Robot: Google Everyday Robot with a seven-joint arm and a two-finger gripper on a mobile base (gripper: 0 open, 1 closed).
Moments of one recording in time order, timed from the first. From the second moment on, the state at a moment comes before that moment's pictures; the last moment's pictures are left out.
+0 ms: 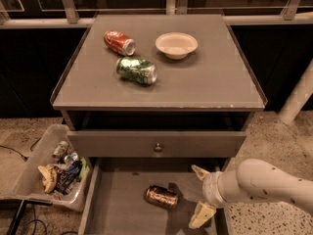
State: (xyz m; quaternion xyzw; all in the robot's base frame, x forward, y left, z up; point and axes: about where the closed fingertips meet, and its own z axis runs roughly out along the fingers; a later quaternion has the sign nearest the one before) arm 0.421 -0.139 0.534 -0.62 0.73 0.13 0.27
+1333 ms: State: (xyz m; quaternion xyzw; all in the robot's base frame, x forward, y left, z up) arm 0.433 -0.057 0.430 -0.56 0.74 0.22 0.29
